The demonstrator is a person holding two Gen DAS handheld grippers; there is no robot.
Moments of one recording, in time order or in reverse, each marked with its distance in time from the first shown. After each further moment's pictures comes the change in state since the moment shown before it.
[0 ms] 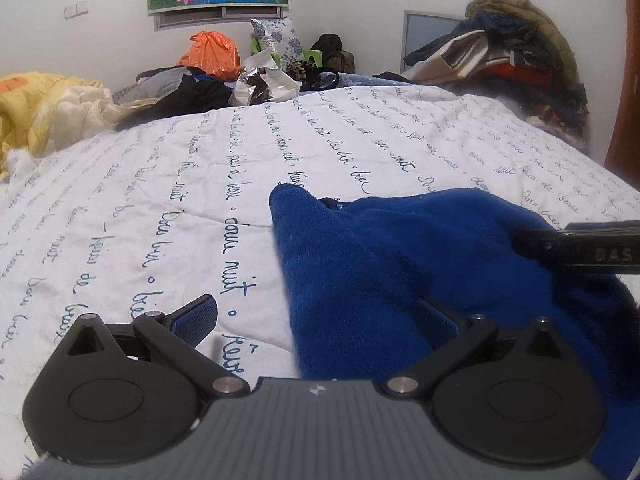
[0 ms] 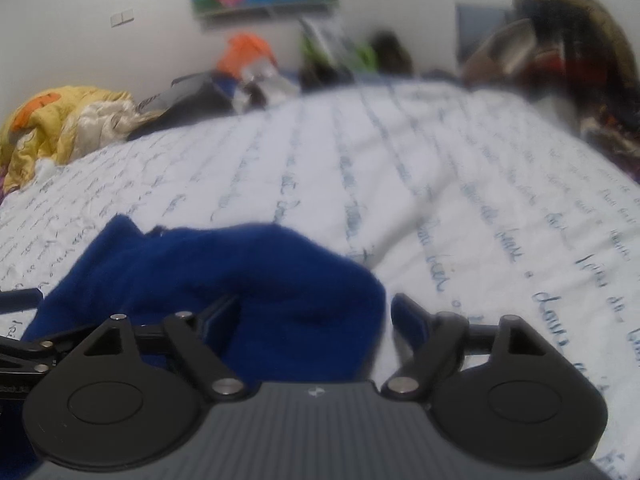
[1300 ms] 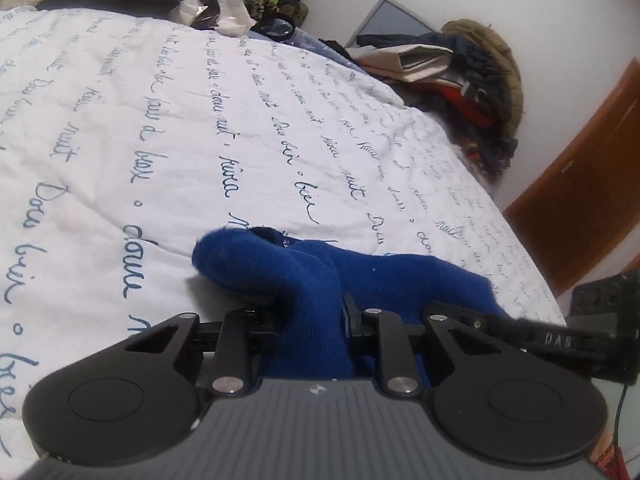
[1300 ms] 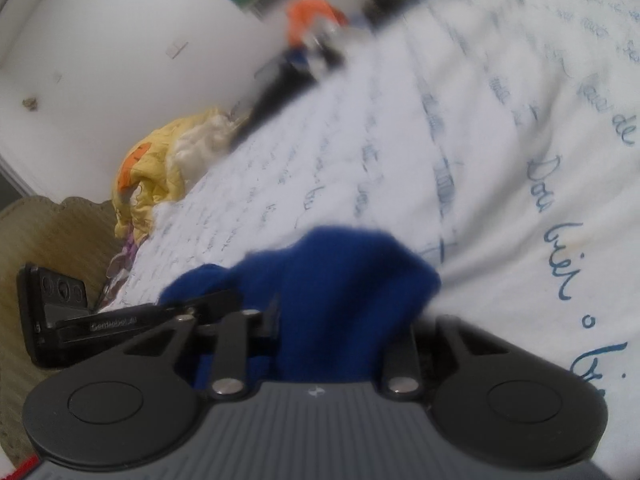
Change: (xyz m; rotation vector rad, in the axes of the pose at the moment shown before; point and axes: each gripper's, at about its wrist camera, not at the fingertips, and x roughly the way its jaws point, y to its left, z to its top) left arm 0.085 0.051 0.056 -0.293 0.163 -0.443; right arm 0.079 -0.055 0.030 0.296 0.184 0.545
